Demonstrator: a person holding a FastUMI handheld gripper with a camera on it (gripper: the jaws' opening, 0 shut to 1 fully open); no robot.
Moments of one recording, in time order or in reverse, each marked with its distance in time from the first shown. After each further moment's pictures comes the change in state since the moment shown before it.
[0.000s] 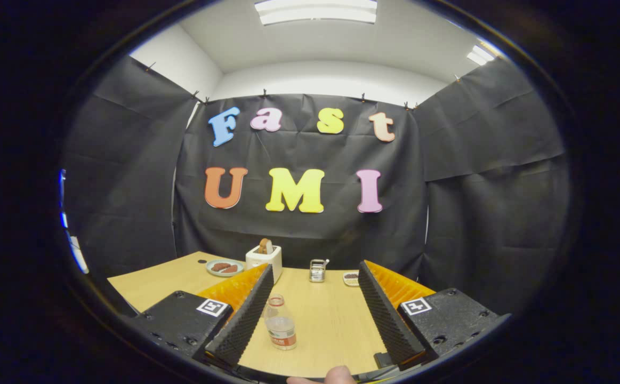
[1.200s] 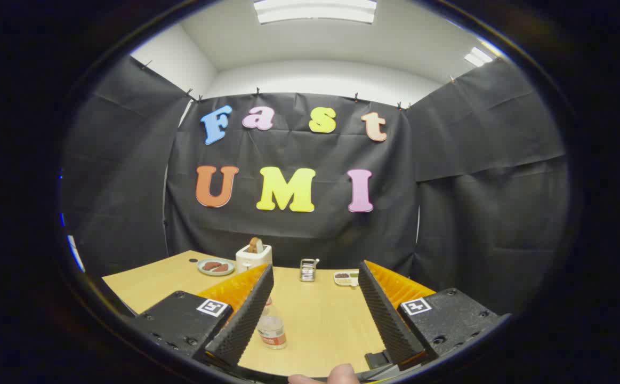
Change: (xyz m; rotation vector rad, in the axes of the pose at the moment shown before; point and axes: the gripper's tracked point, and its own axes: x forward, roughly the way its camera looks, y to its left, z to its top) arm 0.002 -0.018 0.005 -0.005 -0.001 -0.047
